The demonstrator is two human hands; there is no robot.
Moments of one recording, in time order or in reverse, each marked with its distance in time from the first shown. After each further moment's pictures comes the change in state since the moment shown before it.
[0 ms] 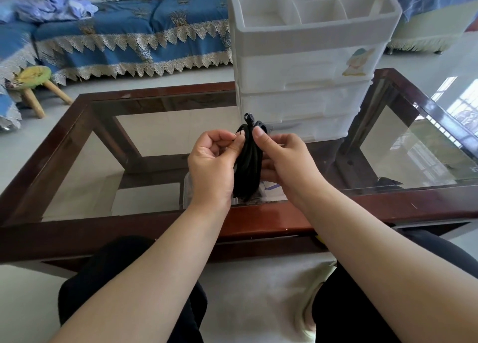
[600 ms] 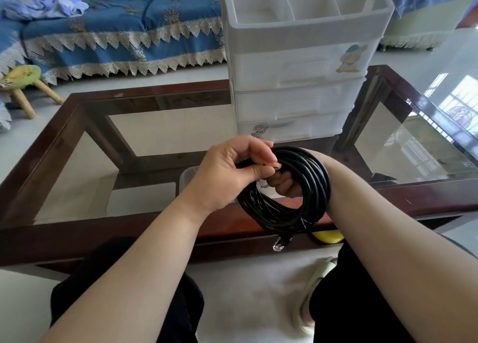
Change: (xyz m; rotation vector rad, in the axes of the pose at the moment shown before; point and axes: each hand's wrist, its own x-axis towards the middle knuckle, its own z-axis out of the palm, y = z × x) left_hand -0.003 0.016 -0.010 0.273 -0.739 0.173; right_hand 0.025 -0.011 -0.037 0.119 -0.528 0.763
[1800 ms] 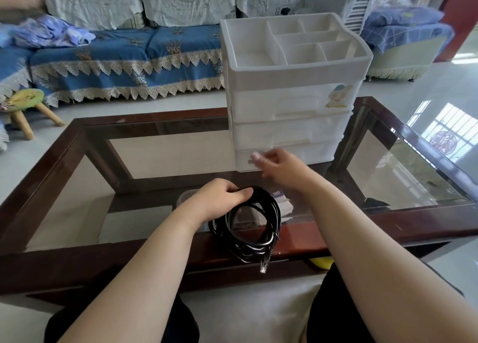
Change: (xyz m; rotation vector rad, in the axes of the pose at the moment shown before) left_hand 0.021 -0.026 -0.024 0.464 -0.156 -0.706; right_hand 0.021 -0.017 -0.012 -0.785 0.731 -0.532
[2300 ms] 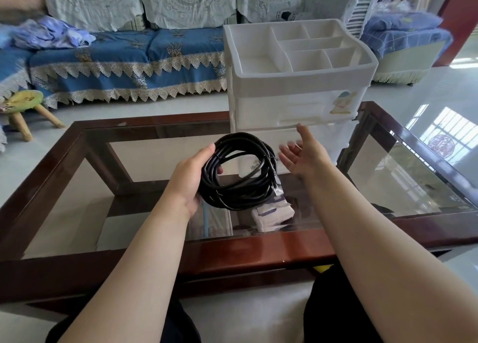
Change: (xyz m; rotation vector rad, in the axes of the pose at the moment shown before) left_hand 0.008 -0.002 -0.037 -0.924 0.277 0.015; right_hand 0.048 -0.002 -0.025 1.171 0.321 0.351
